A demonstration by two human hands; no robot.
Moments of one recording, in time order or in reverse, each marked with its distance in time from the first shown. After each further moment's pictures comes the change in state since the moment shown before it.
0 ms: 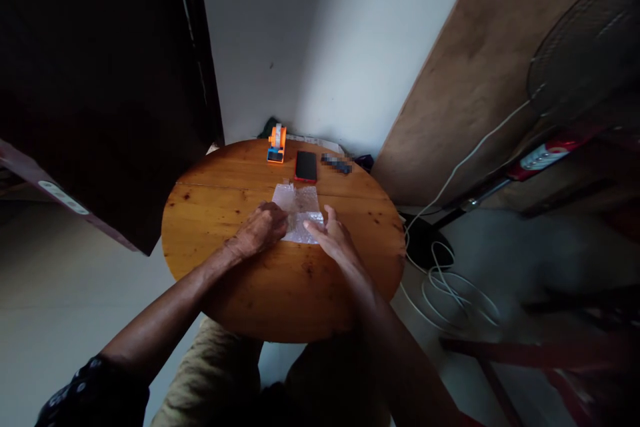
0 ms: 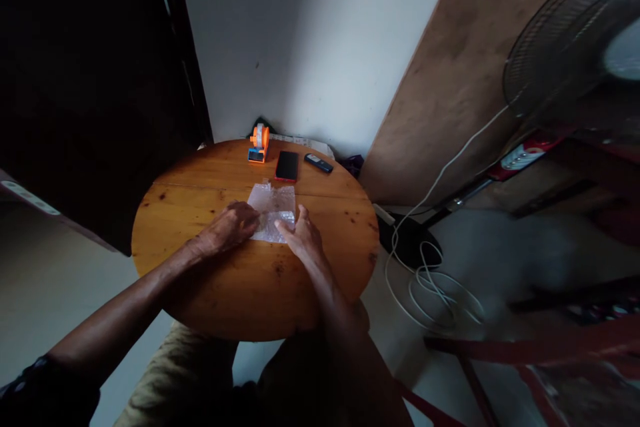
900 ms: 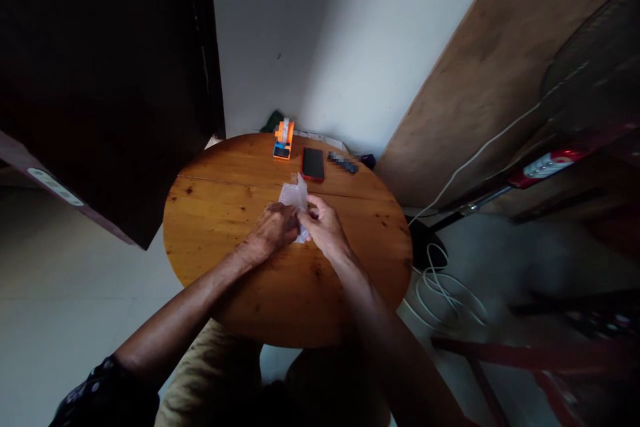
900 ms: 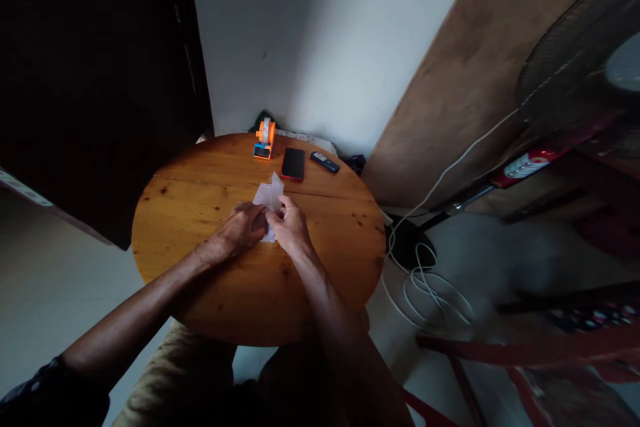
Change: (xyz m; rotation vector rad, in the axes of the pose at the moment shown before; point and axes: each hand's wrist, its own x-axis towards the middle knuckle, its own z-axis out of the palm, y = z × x) left_hand 0.000 0.008 0.006 0.217 -0.001 -0.013; right_hand 0.008 -0.047 0.025 0.535 -0.128 -0.011
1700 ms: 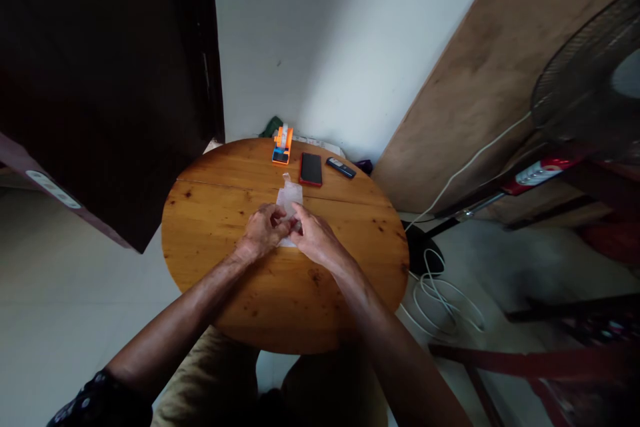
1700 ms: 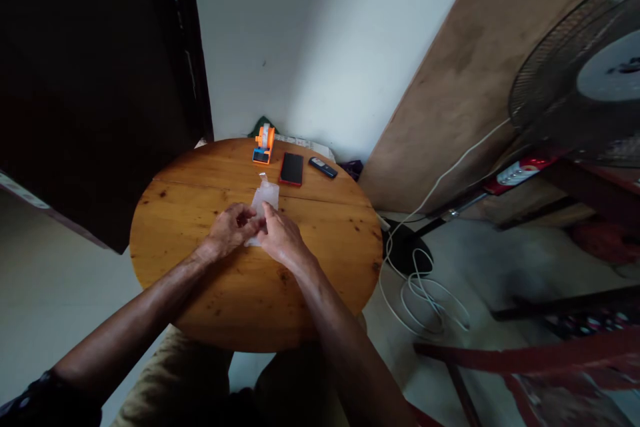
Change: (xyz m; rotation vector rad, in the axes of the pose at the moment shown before) left_hand -0.007 -0.013 0.008 -0.566 0.259 -0.290; right_hand -0.012 -0.019 -0.002 -0.640 -0.197 -0.249
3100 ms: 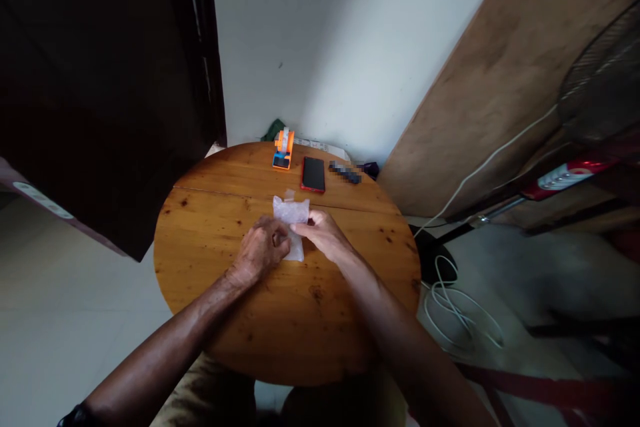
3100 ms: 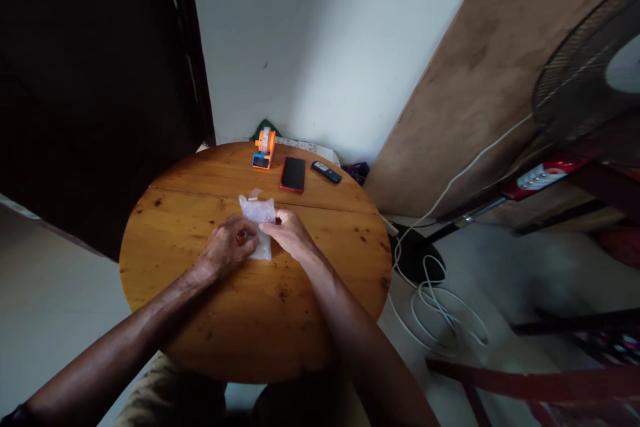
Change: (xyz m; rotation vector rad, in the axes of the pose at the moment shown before) left_hand -0.006 -0.006 0.006 0.283 -0.002 0.141; right_hand 0.036 0.043 0.003 0.676 0.012 0.054
